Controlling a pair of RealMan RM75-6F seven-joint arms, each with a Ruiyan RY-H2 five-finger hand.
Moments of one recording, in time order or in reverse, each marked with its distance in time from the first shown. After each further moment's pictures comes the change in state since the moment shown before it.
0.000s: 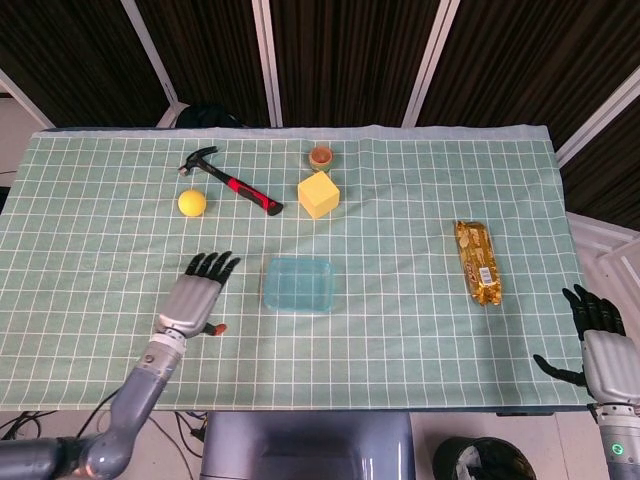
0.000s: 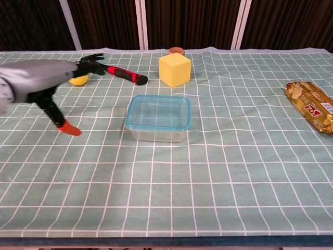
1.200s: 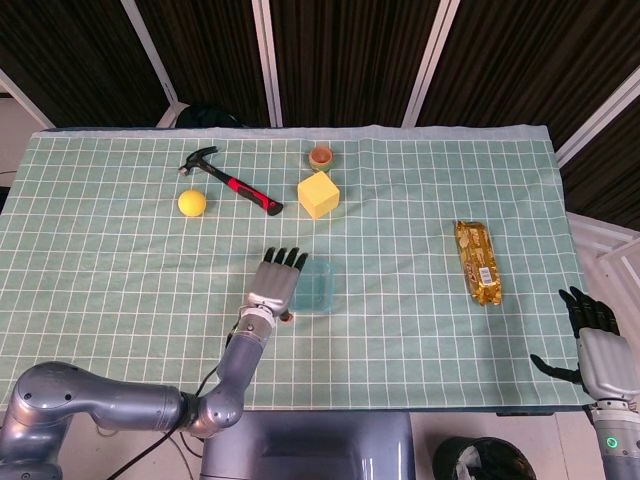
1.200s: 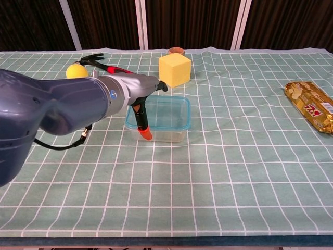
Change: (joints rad) left arm -0.453 -0.320 -0.138 0.332 -0.543 0.022 0.210; right arm 0.018 -0.003 0.008 -0.018 0.065 -0.056 -0.021
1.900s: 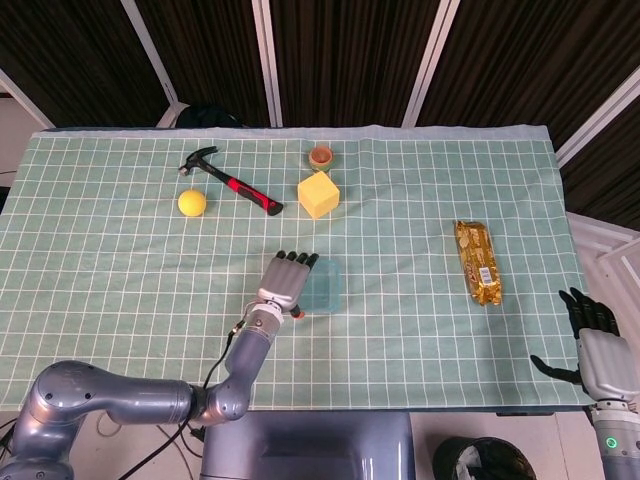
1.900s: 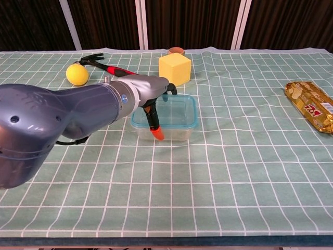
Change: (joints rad) left arm -0.030 -0.038 0.056 0.129 0.123 -0.082 -0.143; right arm 0.000 0.002 -0.002 -0.009 0.006 -0.002 -0.011
